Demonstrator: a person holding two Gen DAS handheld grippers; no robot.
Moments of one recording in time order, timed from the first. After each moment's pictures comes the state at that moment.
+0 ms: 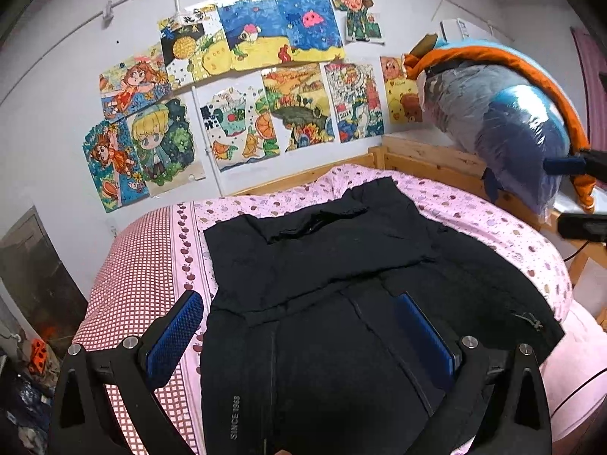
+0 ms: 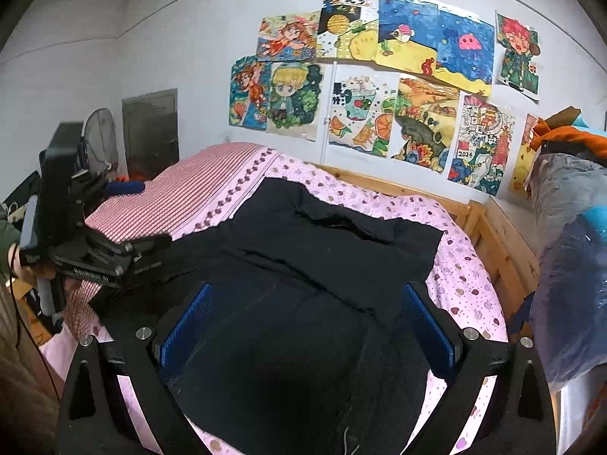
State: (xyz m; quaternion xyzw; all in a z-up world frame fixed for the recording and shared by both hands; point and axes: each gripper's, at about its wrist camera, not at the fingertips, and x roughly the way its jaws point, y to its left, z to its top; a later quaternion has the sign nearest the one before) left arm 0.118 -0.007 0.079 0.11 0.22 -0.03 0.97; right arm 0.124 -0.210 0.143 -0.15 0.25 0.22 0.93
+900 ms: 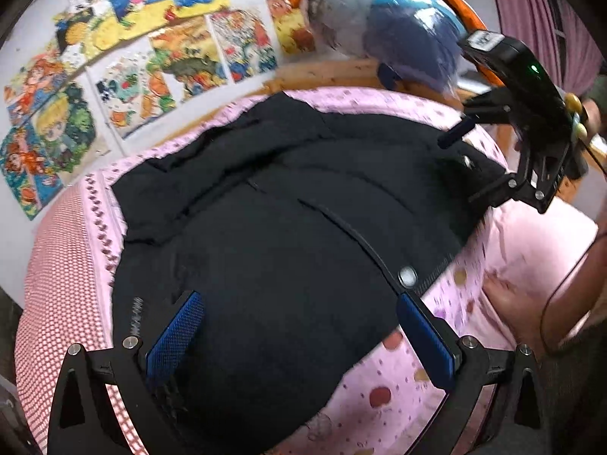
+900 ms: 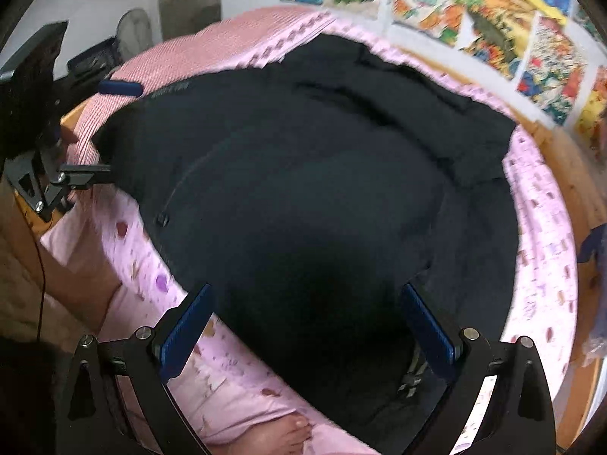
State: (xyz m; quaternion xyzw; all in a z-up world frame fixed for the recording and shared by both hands) left arm 0.070 -0.026 -0.042 0.21 0.32 -0.19 0.91; right arm 0.113 -0.206 -0.003 -0.23 0.44 0.29 0.82
